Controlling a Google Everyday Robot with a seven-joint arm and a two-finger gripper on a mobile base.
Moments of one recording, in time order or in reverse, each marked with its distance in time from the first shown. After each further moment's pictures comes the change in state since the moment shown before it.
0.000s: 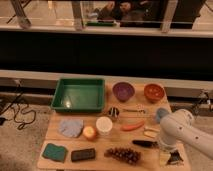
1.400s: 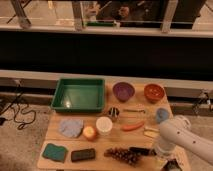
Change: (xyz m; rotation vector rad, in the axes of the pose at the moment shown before) arm -0.016 0.027 0.027 -0.073 -0.054 -0.064
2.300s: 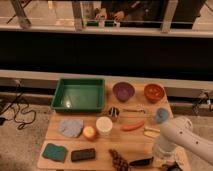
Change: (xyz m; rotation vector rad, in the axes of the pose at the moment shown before) arm -0.014 0.006 -0.007 -0.013 -0.068 -0.035
